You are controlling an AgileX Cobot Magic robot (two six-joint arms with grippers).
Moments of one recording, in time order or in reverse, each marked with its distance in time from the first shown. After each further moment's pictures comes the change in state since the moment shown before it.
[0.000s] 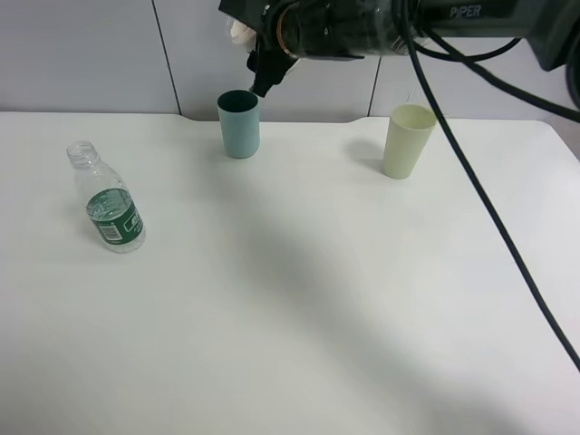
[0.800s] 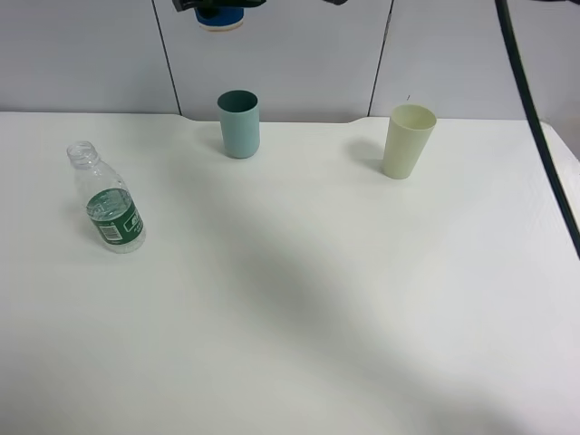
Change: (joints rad) left arm 0.000 0.000 0.000 0.000 0.000 0.000; right arm 0.071 -0.180 0.067 0.875 -0.172 -0.243
